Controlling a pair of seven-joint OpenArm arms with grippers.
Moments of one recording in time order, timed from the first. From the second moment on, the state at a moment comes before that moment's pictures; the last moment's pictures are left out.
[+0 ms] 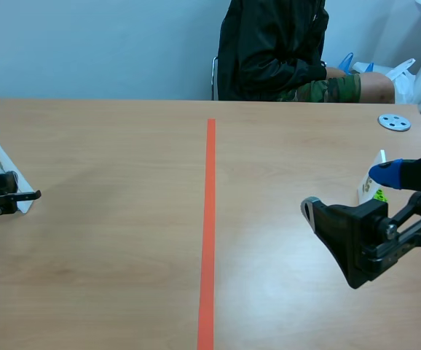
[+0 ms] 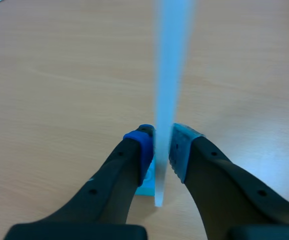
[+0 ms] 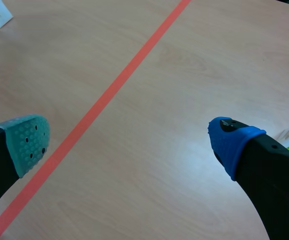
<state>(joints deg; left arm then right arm) -14.9 -24.9 3.1 35.7 -21.6 -11.4 -21.3 -36.3 27.9 10.1 118.7 27.4 26.6 -15.4</state>
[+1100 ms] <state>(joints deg) 7.6 -38.5 -12.1 75.7 -29.9 -38.6 -15.2 -36.3 27.9 10.1 118.7 27.6 26.6 -15.4</state>
